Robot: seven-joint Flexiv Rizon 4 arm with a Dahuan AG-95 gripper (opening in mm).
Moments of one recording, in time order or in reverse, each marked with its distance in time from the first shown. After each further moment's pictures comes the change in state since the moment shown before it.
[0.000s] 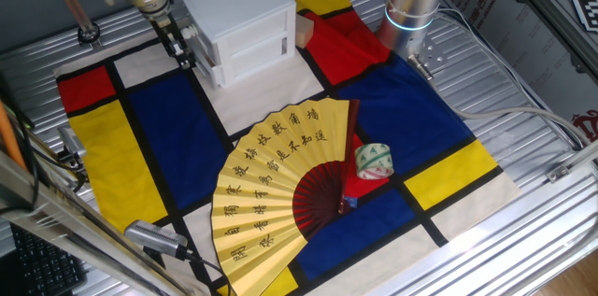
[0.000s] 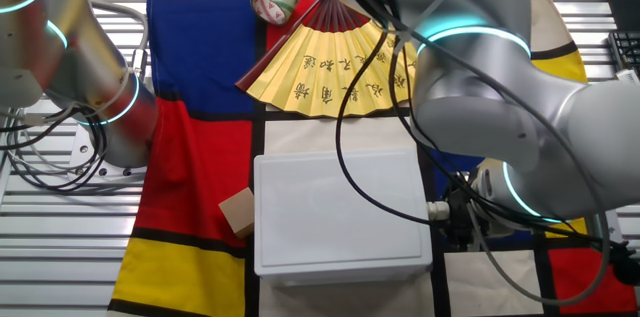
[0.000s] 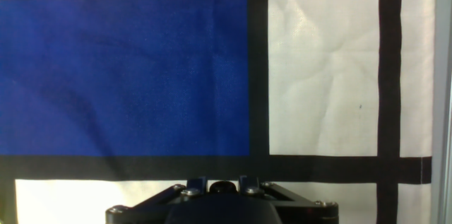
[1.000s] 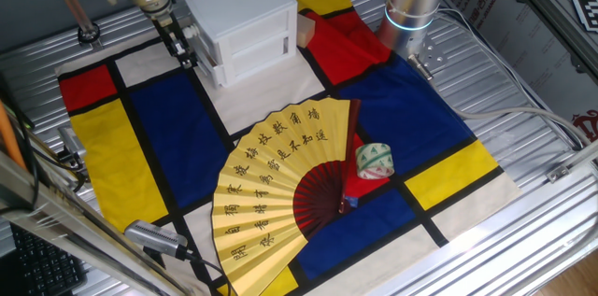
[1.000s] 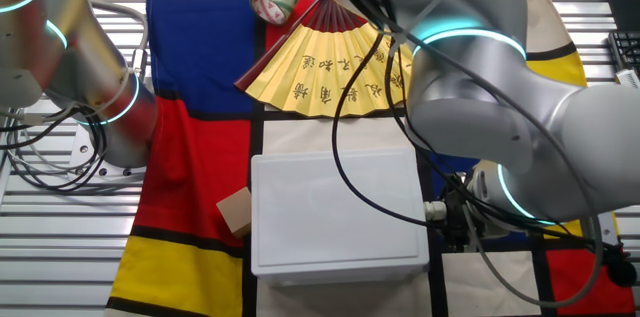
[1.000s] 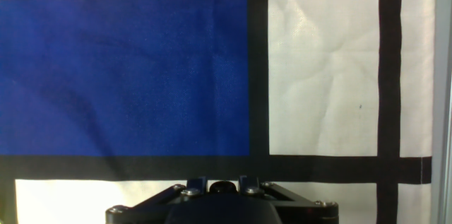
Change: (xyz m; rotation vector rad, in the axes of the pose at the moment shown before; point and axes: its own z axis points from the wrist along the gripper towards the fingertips) arm 0.005 0.000 0.000 0.005 0.002 -0.002
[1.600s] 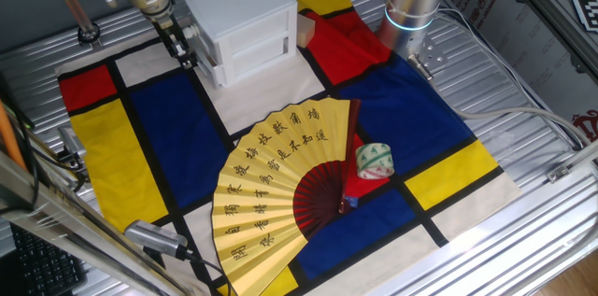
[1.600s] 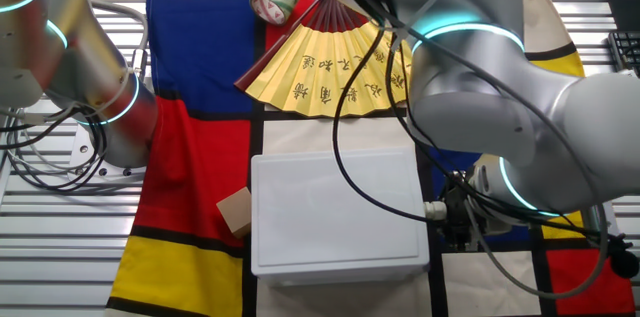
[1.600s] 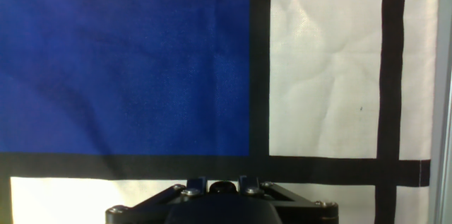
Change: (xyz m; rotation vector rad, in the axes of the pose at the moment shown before) arm 0.000 0.000 0.000 0.017 0.003 -0.012
